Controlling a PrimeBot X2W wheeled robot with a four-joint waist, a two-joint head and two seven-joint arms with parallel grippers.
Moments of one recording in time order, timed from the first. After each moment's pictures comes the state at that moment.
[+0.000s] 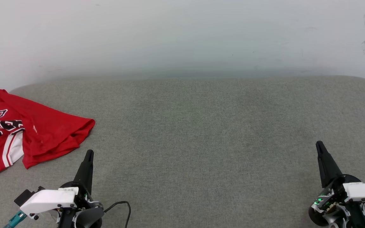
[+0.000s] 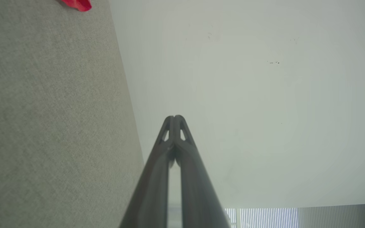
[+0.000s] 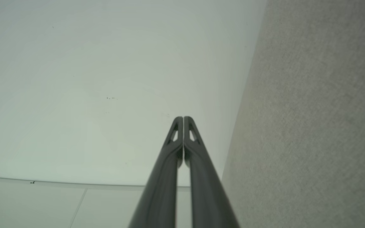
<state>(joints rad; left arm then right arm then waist) -0.10 0.05 0.11 0.25 -1.61 -0.13 0.11 -0.10 -0.05 -0.11 0.25 1.61 0.13 0.11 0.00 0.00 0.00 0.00</state>
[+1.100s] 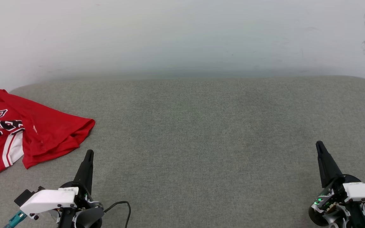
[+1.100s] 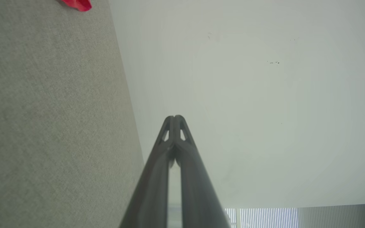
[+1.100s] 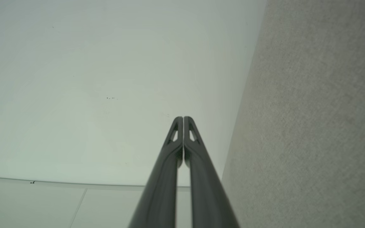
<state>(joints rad) -0.10 0.05 0.11 0.25 -1.61 -0.13 0.11 -0.10 -0.05 -0.11 0.25 1.61 0.13 0.11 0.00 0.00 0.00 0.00</state>
